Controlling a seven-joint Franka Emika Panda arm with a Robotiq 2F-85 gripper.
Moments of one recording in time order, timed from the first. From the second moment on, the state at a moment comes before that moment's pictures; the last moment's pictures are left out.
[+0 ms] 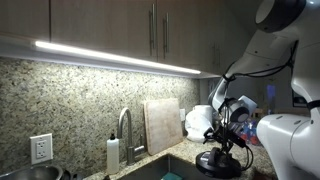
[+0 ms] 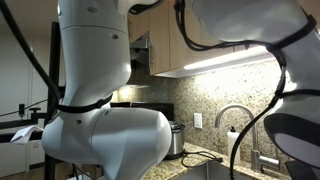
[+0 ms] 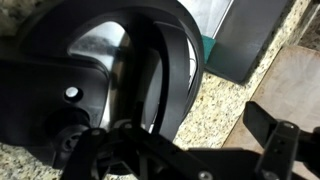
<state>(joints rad) 0.77 -0.22 -1.59 -2.60 0.99 2.80 -0.63</state>
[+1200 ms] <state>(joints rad) 1.15 -0.77 -1.99 -2.36 0.32 3.02 -0.33</state>
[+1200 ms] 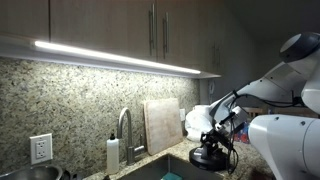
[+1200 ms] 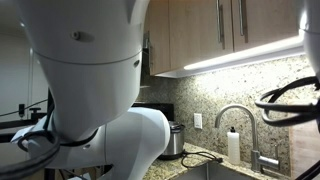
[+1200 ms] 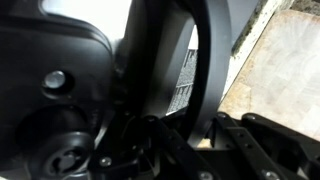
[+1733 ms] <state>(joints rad) 1.12 -0.75 -1.96 -2.36 0.08 2.83 -0.22</state>
